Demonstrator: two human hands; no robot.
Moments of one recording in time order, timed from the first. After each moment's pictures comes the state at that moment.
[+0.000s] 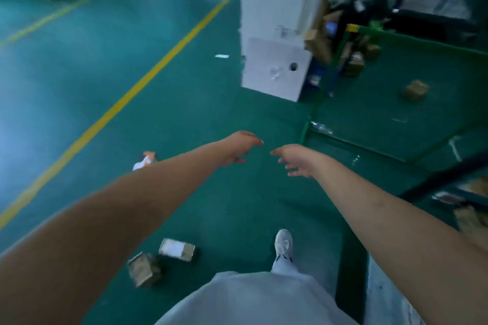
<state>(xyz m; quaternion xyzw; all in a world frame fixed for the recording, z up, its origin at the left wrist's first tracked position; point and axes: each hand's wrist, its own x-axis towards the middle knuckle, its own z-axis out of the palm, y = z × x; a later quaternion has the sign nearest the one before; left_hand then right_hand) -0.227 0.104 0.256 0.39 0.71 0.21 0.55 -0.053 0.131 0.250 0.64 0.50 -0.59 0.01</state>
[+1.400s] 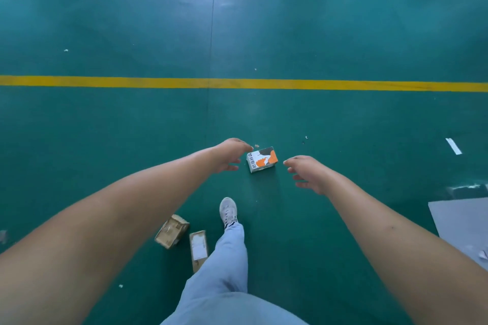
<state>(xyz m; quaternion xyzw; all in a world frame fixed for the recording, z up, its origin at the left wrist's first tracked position) -0.813 0.061 0.135 -0.16 0.74 0.48 0.44 -0.738 0.274 0.156 0.33 0.73 -0.49 0.34</state>
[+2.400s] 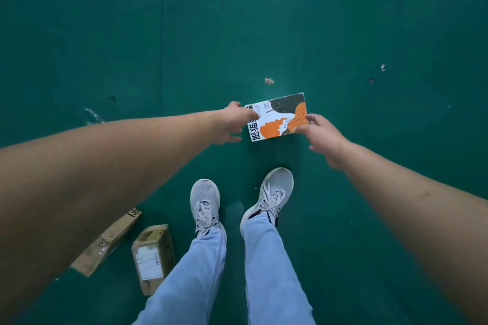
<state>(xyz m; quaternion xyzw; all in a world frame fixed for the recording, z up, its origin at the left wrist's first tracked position) -1.074 0.179 -0.482 -0.35 0.63 0.43 0.54 -1.027 0.391 -0.466 0.37 0.70 -0.45 0.42</state>
